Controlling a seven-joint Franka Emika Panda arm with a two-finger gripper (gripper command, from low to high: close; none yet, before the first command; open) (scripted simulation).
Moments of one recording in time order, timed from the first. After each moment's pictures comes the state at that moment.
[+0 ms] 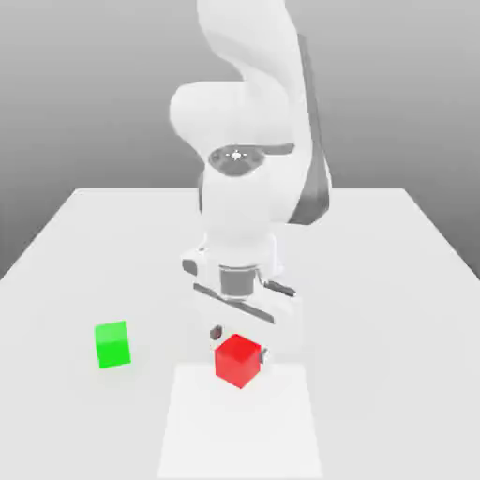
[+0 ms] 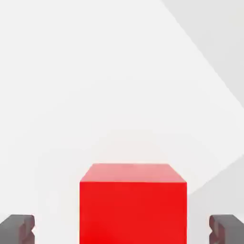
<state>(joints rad) -0.05 0.15 0.04 -2.93 -0.01 3.08 1.44</state>
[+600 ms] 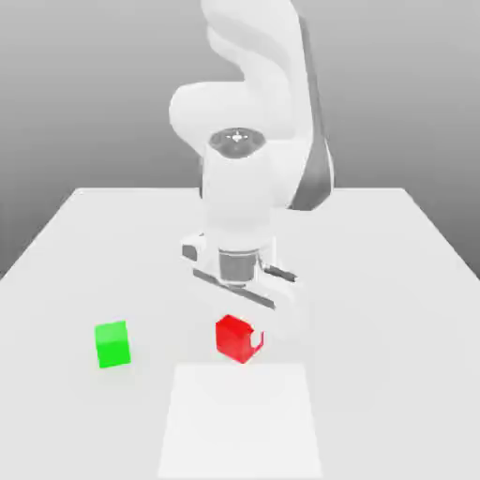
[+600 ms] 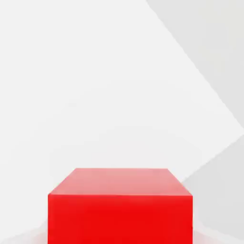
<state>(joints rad) -0.11 -0.15 0.04 -2.97 0.02 2.82 1.38</state>
